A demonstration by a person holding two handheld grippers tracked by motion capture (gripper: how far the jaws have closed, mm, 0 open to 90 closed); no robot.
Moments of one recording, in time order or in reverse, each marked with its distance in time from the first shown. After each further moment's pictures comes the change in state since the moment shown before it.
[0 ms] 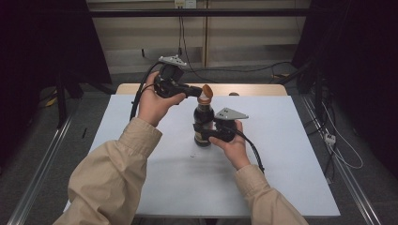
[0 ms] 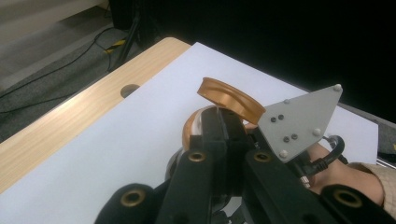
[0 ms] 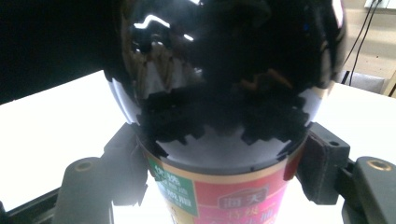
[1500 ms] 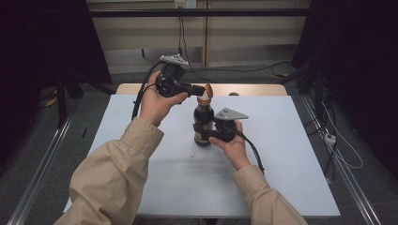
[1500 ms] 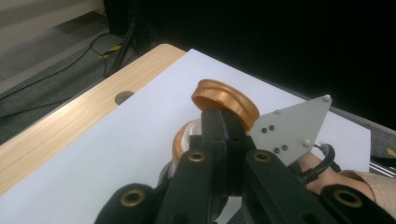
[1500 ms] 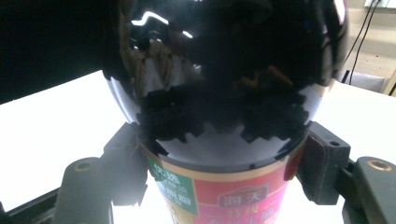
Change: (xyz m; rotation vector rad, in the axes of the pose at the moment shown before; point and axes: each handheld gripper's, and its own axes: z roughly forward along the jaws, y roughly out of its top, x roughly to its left) left arm -0.003 0.004 0.002 -0.022 -0.017 -0.003; right arm 0.000 -0.001 0.001 -0.002 -0.002 -0.002
